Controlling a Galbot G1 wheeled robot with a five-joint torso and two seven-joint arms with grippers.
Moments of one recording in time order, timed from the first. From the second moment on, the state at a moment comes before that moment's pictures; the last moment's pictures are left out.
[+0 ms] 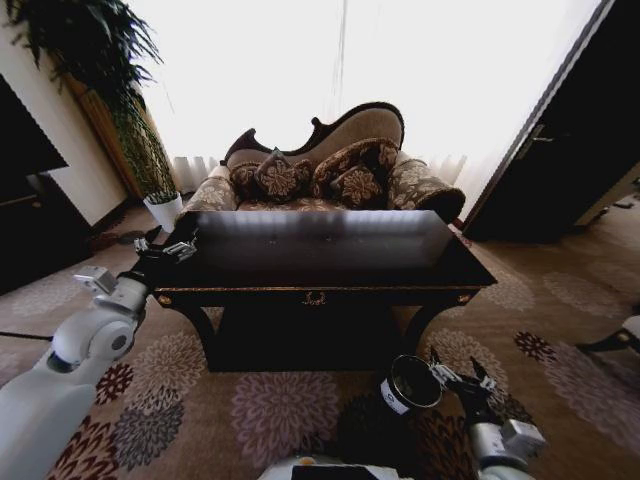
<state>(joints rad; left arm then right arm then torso) 1.25 -0.69 -0.73 -2.08 -0.90 0.12 -0.13 -1.93 1.35 0.84 2.32 0.48 0.01 0.16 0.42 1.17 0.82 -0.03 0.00</state>
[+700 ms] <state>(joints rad) 1.25 -0.69 -0.73 -2.08 -0.90 0.12 -0.13 -1.47 0.91 0.78 2.22 0.77 -0.16 0.30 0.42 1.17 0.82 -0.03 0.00</state>
